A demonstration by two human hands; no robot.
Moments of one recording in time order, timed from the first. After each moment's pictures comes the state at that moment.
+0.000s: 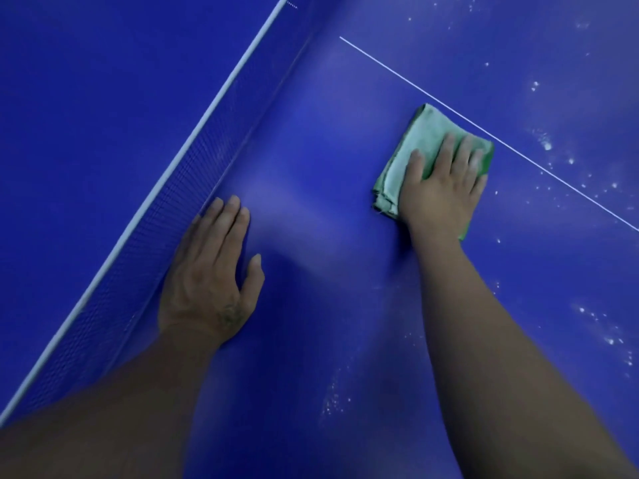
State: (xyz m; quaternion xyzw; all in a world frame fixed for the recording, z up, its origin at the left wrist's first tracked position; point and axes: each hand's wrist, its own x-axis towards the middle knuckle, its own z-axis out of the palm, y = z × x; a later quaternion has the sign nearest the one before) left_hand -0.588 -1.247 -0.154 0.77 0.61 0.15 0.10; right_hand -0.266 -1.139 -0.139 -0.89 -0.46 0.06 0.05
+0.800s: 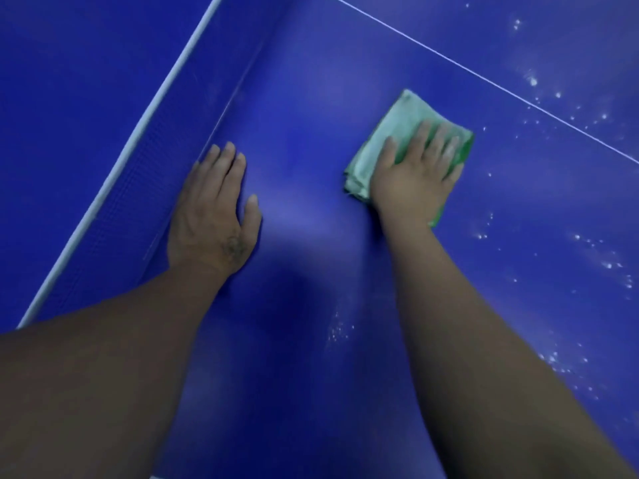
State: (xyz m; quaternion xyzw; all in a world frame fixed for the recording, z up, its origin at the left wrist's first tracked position) left_hand -0.587 -1.253 -0.143 0.78 0.60 0.18 0.09; right_hand -0.314 -1.219 -0.136 -0.90 -0.43 0.05 0.06
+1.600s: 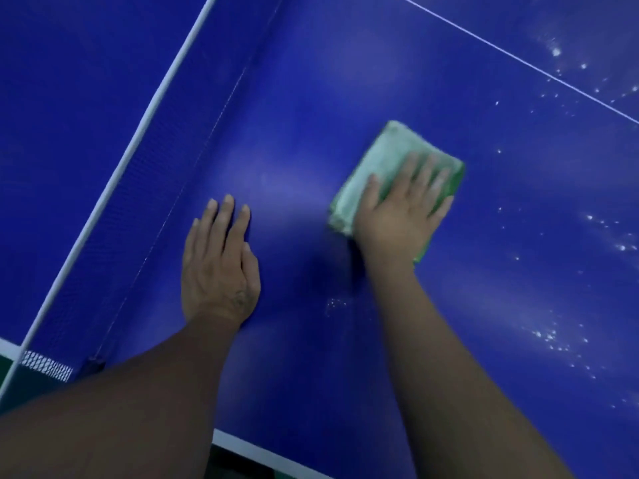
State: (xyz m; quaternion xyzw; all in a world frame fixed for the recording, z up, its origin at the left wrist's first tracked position) left_hand -0.587 -1.367 -0.137 0.73 0.67 0.11 0.08; right_hand -0.347 -1.312 -0.133 -0.89 -0.45 0.06 0.05
